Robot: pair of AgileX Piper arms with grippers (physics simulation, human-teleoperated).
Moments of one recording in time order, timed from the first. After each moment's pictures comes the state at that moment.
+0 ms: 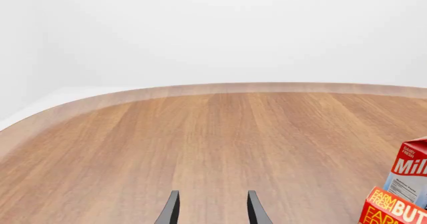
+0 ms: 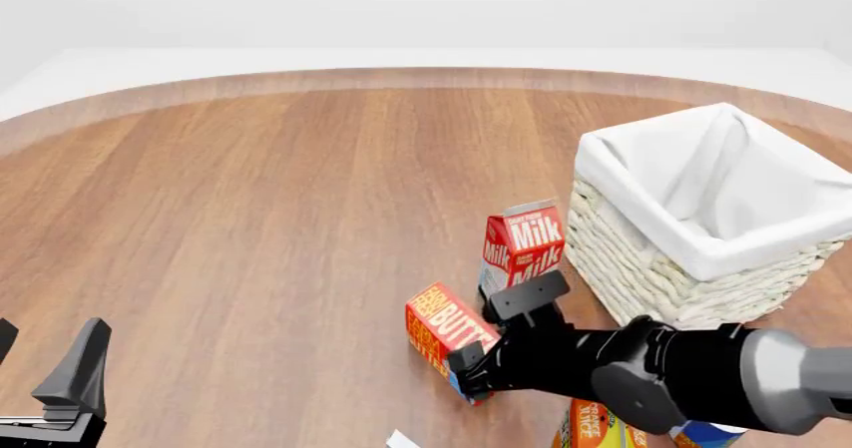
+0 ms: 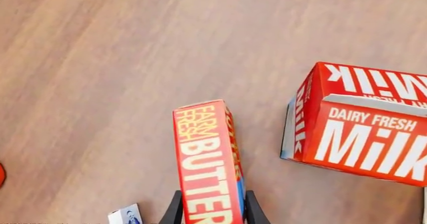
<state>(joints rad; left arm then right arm) 0.00 0.01 0.00 0.00 0.00 0.74 1.53 -0.56 -0.07 0.29</state>
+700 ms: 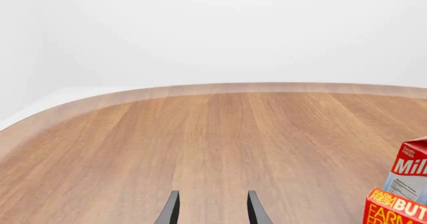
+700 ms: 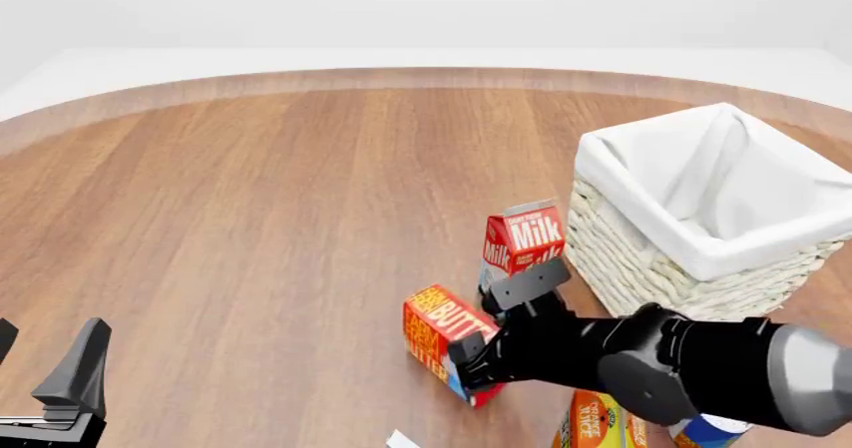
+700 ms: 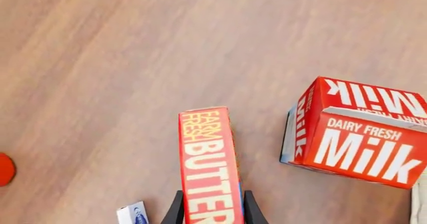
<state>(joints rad) 0.00 0.01 0.00 0.00 0.00 0.75 1.47 -0.59 0.00 0.25</state>
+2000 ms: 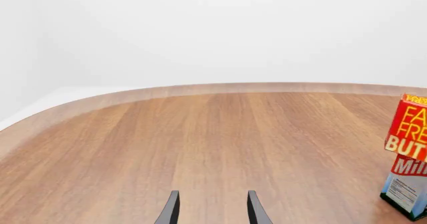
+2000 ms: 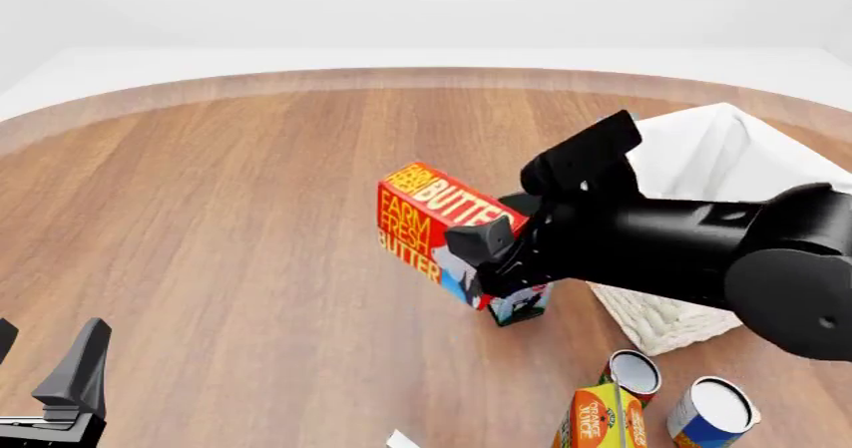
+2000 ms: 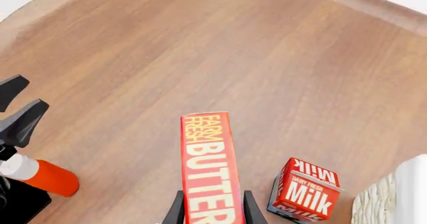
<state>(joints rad) 0.00 0.01 0.00 0.00 0.00 0.77 1.14 -0.90 0.35 0.08</state>
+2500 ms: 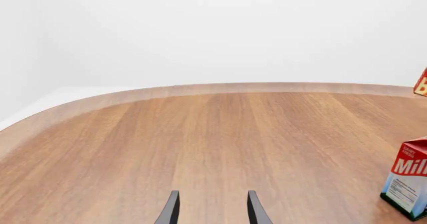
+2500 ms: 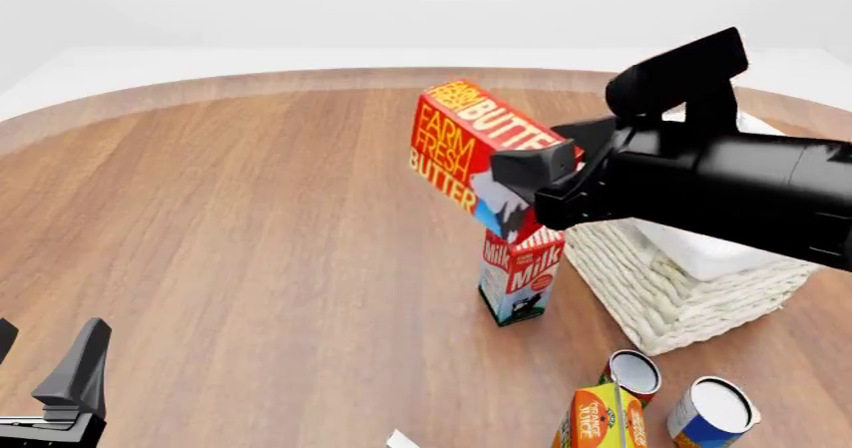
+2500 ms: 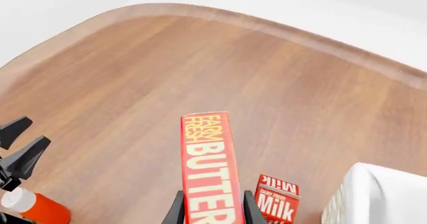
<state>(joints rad) 0.00 0.01 0.00 0.00 0.00 0.69 1.04 -0.99 0.40 0.06</state>
